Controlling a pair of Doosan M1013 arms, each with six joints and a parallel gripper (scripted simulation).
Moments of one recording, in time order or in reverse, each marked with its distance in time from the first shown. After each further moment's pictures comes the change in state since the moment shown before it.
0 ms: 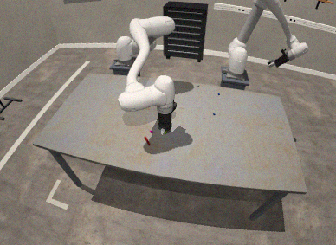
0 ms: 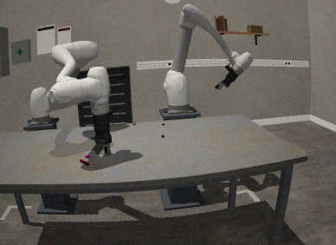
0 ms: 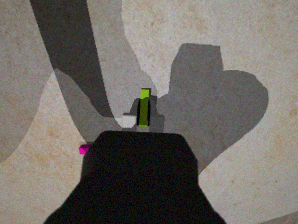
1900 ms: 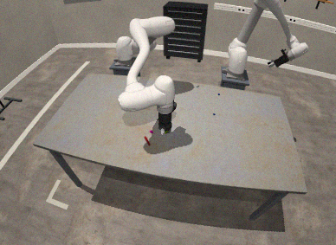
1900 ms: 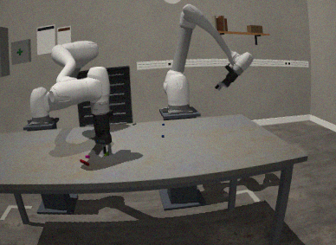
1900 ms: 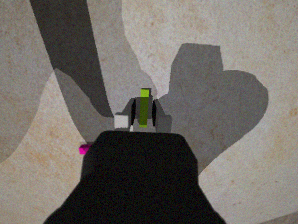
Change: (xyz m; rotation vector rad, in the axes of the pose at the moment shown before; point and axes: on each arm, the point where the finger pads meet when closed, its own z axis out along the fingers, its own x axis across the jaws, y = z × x) left arm 0.000 0.000 0.000 0.000 0.000 0.000; right arm 0.000 0.000 0.000 0.000 0.000 0.000
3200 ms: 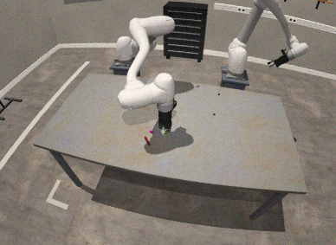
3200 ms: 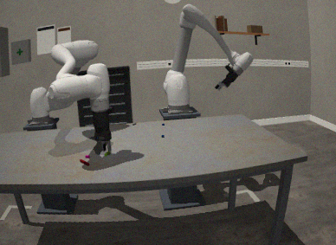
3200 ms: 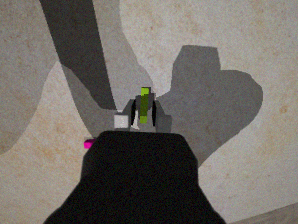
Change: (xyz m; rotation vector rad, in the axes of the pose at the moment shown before) left arm 0.000 0.000 0.000 0.000 0.000 0.000; right arm 0.000 0.000 -0.015 0.000 0.000 0.000
